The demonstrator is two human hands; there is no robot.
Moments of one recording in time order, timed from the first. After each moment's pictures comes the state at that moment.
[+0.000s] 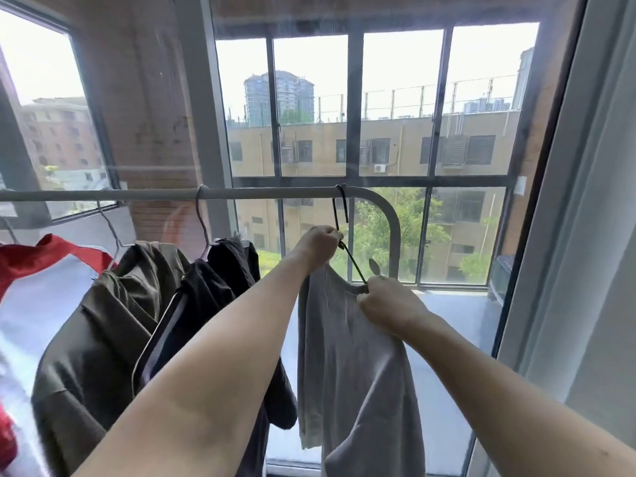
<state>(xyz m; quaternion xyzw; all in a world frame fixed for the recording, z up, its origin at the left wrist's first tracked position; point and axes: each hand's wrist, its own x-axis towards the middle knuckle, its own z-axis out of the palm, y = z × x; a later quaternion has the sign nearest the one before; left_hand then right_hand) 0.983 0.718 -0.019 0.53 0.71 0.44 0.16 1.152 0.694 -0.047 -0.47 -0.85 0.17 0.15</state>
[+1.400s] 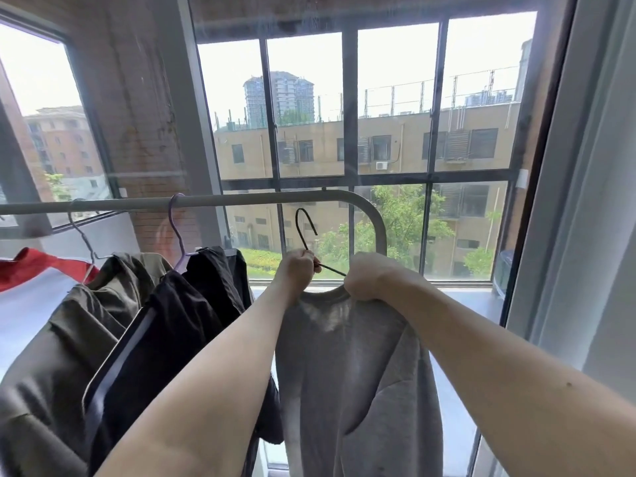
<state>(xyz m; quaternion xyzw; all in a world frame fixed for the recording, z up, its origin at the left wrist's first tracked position) 0.971 0.733 -0.066 0.42 0.69 0.55 0.19 1.139 0.722 -0.003 -0.44 -0.89 0.08 0.05</state>
